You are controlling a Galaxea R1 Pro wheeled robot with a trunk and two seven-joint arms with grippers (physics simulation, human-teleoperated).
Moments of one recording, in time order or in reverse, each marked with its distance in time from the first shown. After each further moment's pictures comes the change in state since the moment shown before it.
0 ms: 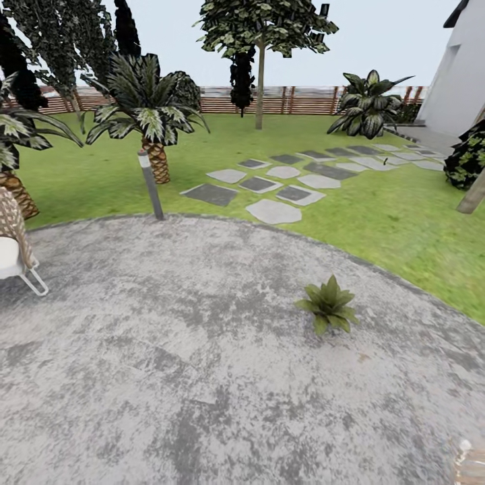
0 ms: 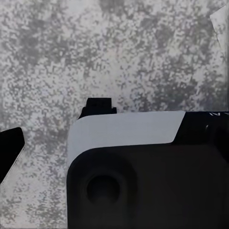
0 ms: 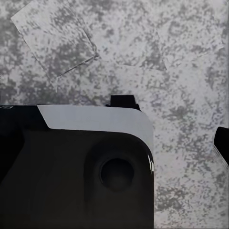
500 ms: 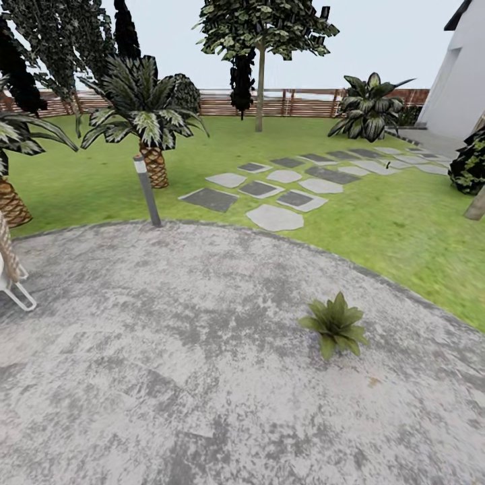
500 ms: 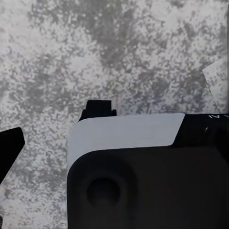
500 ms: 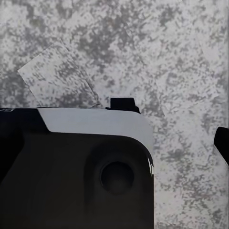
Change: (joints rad) left arm 0.000 0.000 0.000 0.000 0.000 0.000 0.000; right arm 0.000 0.000 0.000 -0.001 0.000 0.000 0.000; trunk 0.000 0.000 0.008
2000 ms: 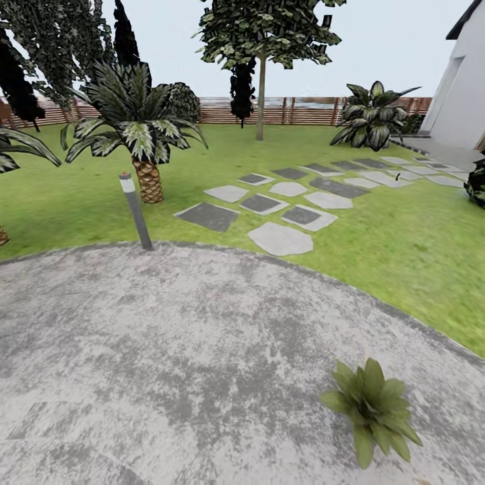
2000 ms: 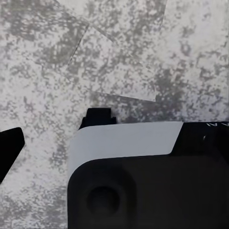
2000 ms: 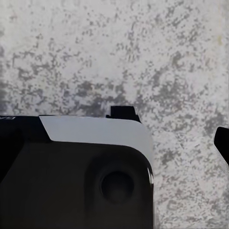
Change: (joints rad) left arm 0.001 0.000 -0.001 0.000 -0.001 0.000 -0.001; right arm 0.000 0.000 0.002 0.000 0.008 0.000 0.000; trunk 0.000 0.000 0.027
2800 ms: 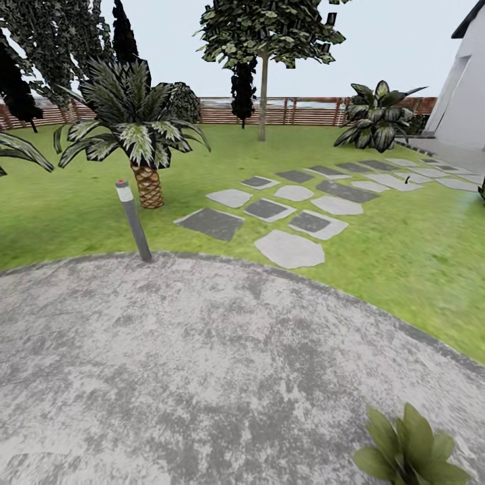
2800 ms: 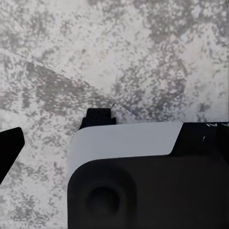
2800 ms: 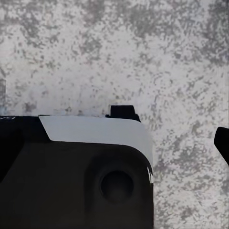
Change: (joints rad) left arm -0.001 0.000 0.000 0.000 0.000 0.000 0.000; right arm 0.000 0.000 -0.002 0.001 -0.004 0.000 0.000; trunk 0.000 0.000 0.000
